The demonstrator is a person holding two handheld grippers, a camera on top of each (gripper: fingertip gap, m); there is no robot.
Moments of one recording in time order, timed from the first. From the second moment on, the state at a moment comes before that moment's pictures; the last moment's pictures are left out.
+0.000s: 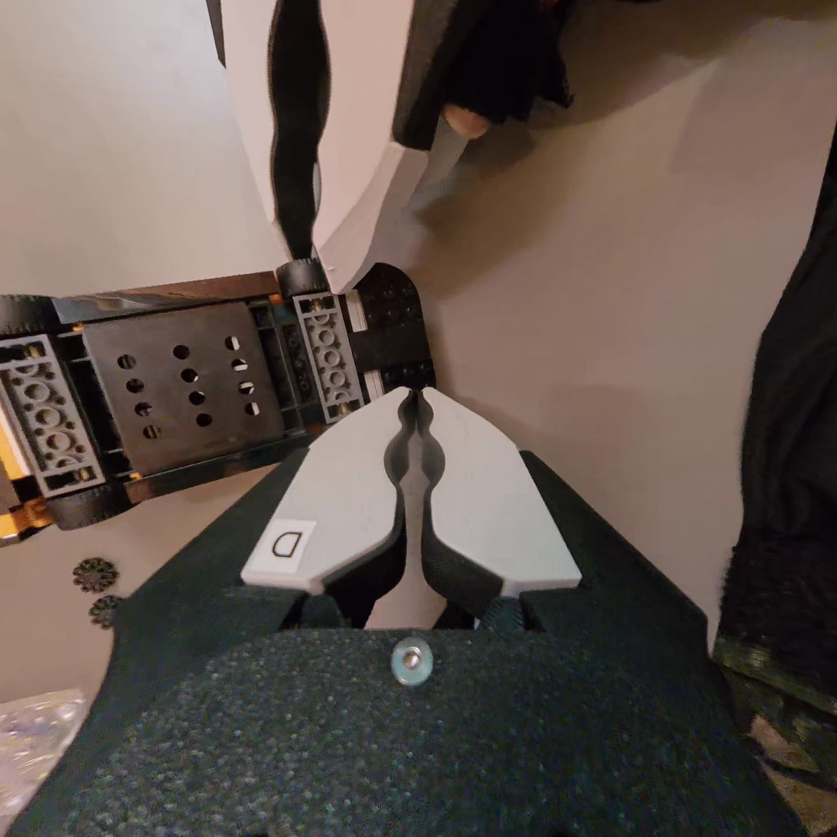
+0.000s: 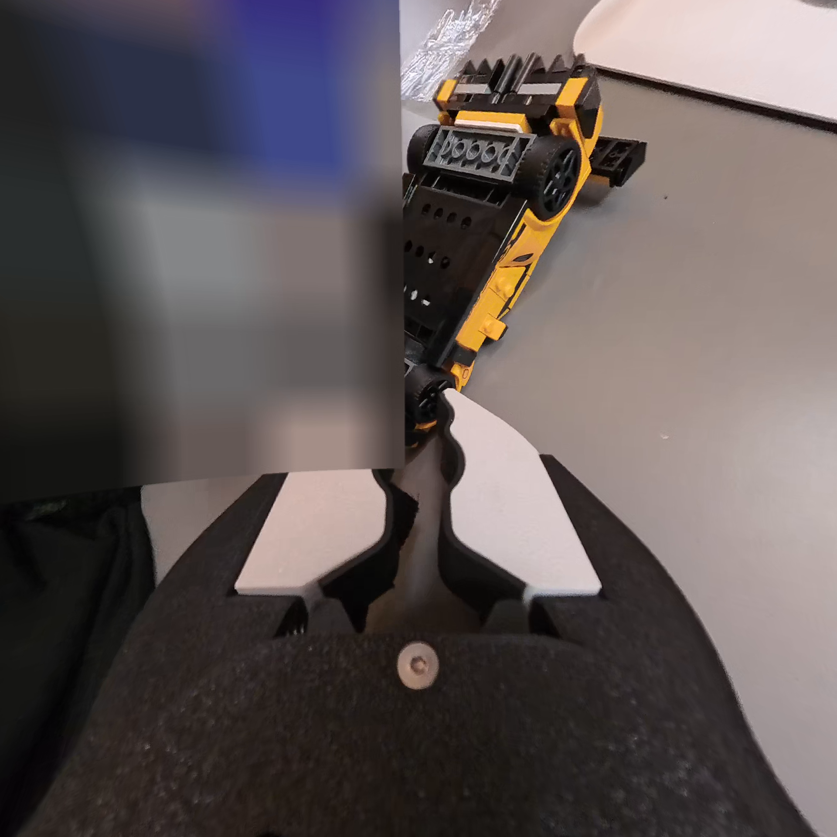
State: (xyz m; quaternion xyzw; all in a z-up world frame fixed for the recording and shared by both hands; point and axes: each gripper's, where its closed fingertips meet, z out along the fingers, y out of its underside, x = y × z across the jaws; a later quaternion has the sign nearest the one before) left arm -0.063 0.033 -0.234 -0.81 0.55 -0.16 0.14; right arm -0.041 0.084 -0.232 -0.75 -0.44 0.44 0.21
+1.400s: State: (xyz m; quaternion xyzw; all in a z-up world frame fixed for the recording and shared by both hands) left arm -0.067 0.041 -0.235 -0.83 0.51 -0.15 0.17; right arm -0.047 0.083 -0.233 -0.75 -0.45 0.43 0.23
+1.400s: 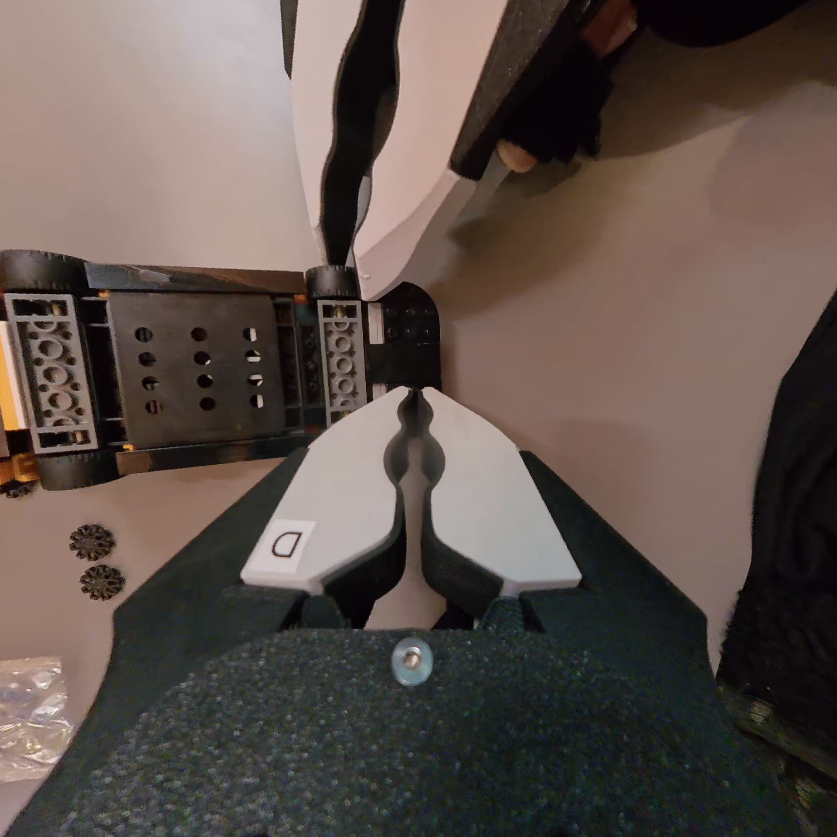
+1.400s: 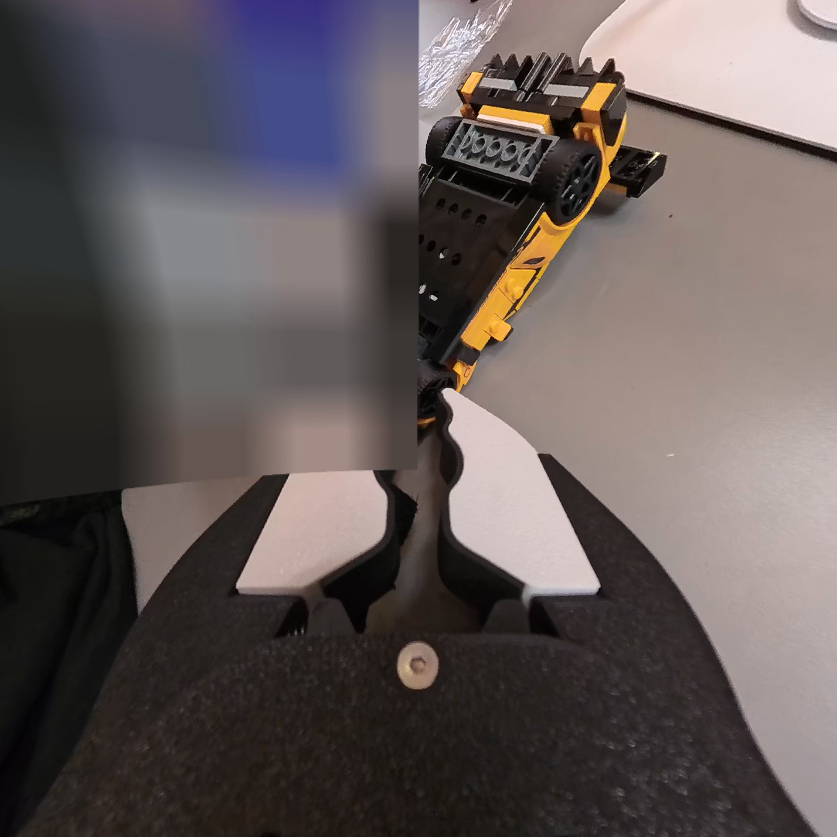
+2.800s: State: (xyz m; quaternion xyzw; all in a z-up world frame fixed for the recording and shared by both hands) left arm -0.137 0.049 -0.145 -0.75 0.28 -0.17 0.58; right arm -0.071 0.085 -0.241 -0.79 -0.47 0.16 0.36
